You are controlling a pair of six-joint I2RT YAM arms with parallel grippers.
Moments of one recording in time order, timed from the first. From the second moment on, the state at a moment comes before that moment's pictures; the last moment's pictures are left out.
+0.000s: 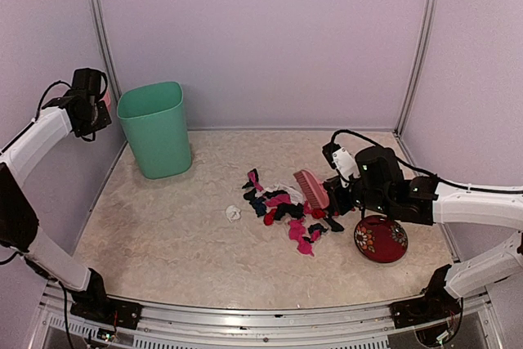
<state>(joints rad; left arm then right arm) 0.00 1.47 1.38 -0.60 -0.55 -0.37 0.85 1.21 0.75 -0.07 0.27 0.05</state>
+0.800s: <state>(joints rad) -0.03 1.71 1.38 -0.35 -0.56 -0.10 0.85 1.16 0.67 -0.02 0.23 0.05</state>
